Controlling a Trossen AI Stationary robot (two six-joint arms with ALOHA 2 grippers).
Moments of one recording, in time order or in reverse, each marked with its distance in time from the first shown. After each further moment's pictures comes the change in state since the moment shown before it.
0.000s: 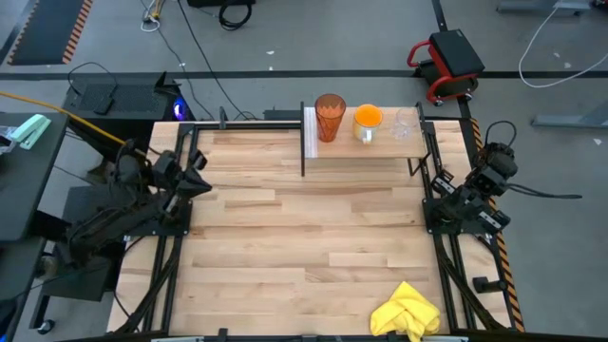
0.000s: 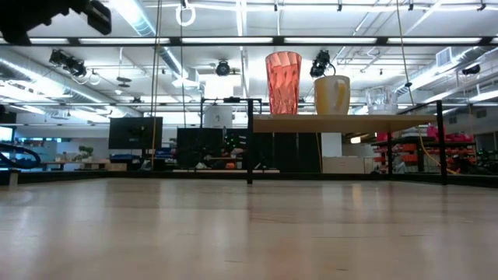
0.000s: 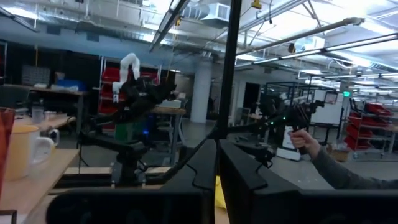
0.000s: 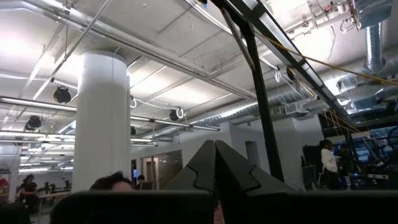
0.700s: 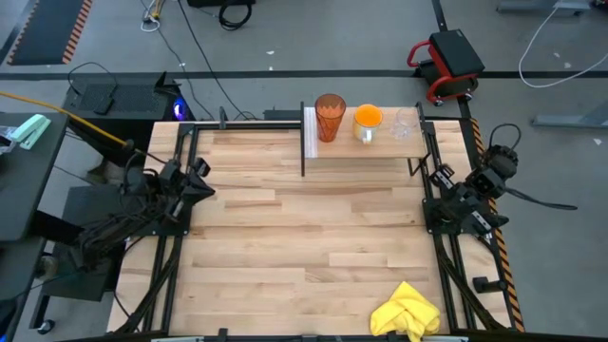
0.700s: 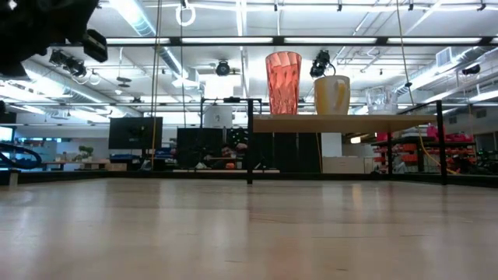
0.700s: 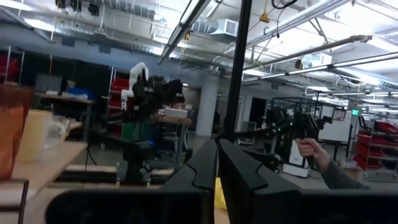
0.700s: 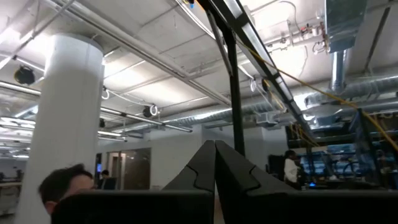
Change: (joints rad) left arm -0.002 -0.208 -0.230 0.093 -0.070 -0.072; right arm -0.056 0.006 -0.017 0.024 0.038 -0.119
